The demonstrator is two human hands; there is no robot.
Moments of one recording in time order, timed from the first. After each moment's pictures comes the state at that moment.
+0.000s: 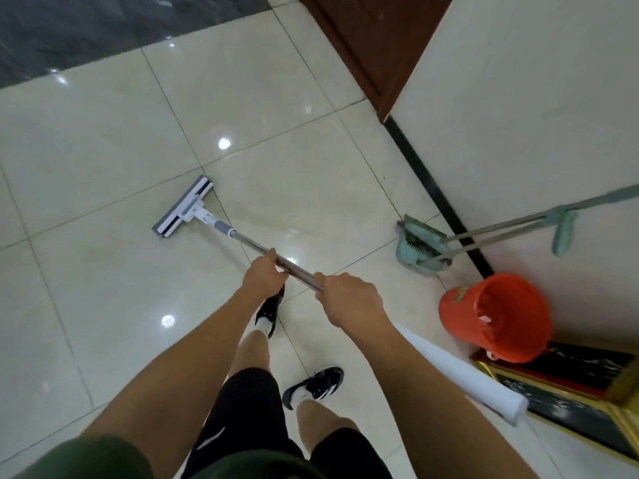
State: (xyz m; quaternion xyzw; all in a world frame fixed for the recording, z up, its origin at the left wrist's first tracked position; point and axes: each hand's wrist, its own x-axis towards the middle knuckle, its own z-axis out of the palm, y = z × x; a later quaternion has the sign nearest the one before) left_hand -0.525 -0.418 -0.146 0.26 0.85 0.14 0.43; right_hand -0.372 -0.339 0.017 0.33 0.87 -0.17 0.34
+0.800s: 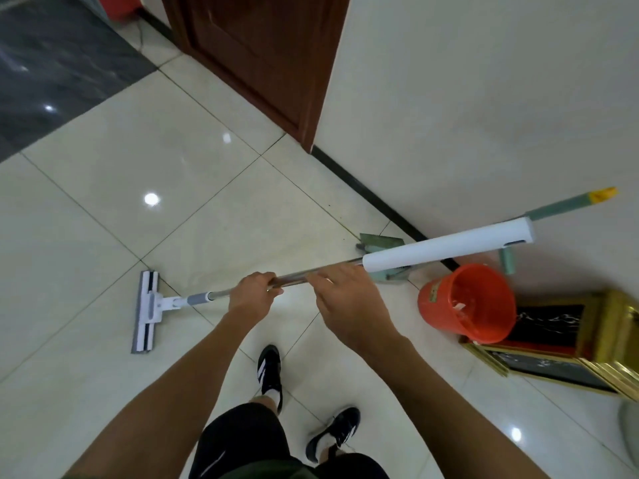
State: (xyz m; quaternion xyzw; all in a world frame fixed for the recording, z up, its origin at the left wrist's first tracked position) left_hand -0.631 -0.236 -0.109 0.52 0.78 0.07 0.34; right_hand -0.438 -0.199 0.049 0.39 0.92 -0.06 -0.02
